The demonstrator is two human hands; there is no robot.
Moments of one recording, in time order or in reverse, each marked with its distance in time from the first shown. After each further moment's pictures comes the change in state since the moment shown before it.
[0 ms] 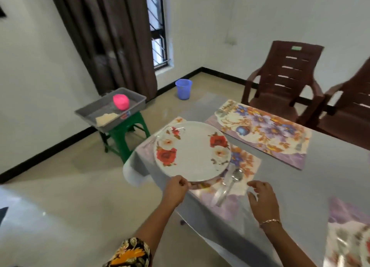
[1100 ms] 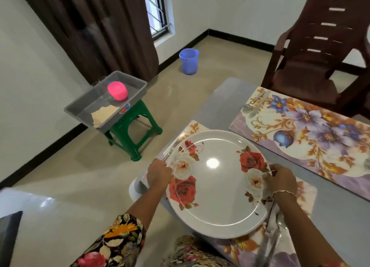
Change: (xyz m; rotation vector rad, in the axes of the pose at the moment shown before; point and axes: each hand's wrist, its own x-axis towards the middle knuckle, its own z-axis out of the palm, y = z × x) left_hand 0.217 0.012 -0.086 0.213 0.313 -0.301; right_hand 0.192 -0.050 0.095 -0.169 -0.086 0.394
